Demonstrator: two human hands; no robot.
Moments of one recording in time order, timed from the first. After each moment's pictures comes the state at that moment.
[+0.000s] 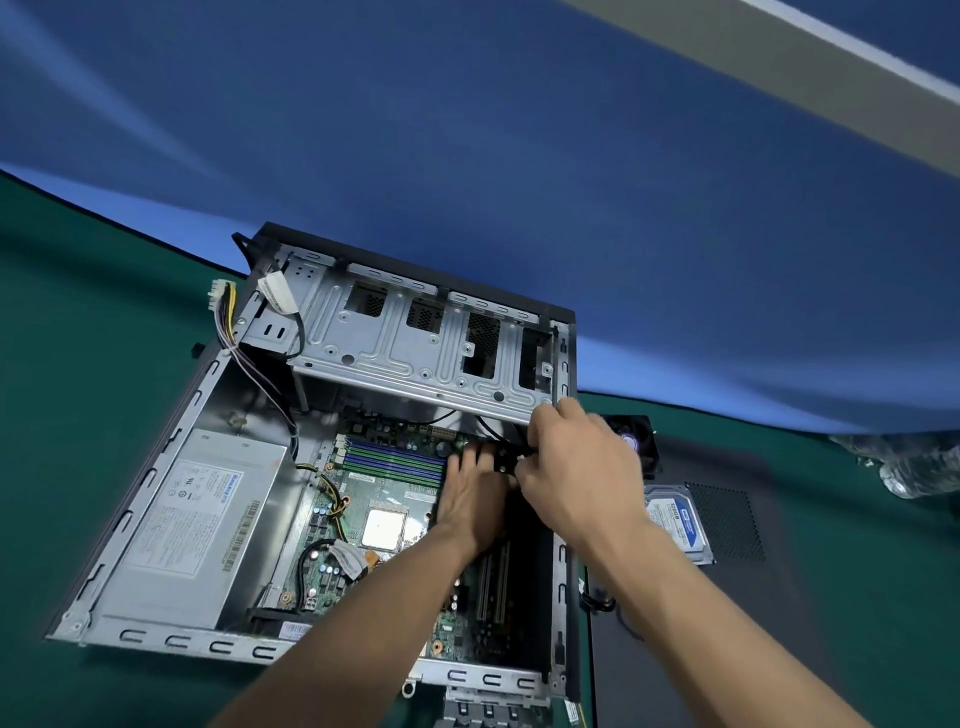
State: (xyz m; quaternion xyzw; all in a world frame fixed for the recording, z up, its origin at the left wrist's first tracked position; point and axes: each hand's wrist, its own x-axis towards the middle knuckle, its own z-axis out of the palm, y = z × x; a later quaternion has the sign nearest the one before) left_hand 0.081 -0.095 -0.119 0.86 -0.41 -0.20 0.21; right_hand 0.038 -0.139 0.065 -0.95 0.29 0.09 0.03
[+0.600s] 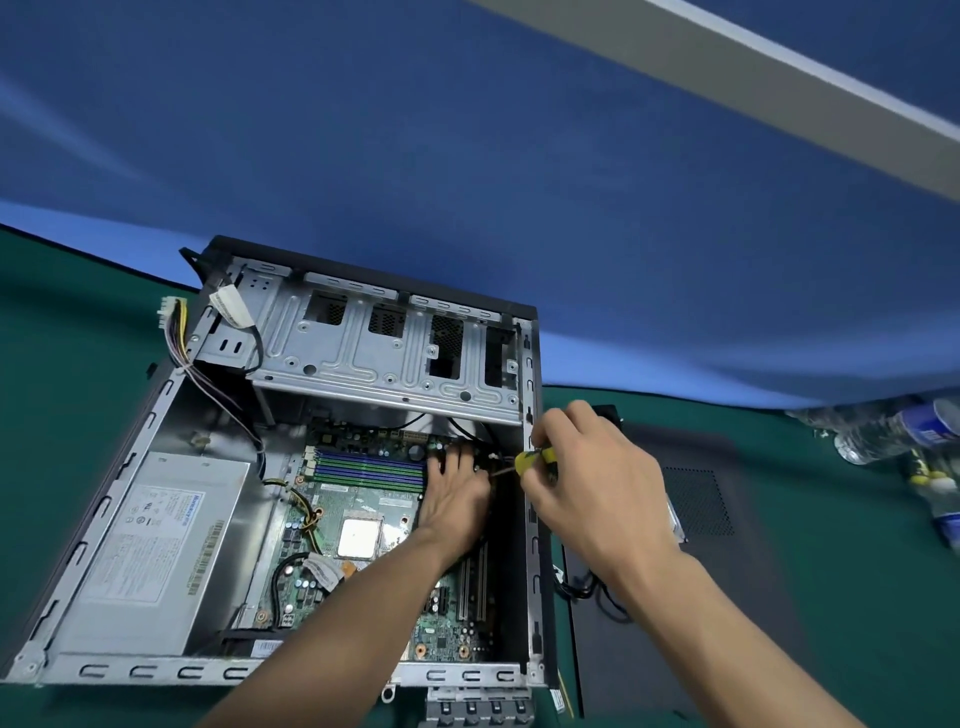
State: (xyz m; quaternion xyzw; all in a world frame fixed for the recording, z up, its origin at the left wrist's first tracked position) left_hand 0.073 -0.100 -0.129 0.85 -0.44 -0.22 0.17; right_hand -0.003 -0.147 0.079 -0.96 0.27 0.01 0.01
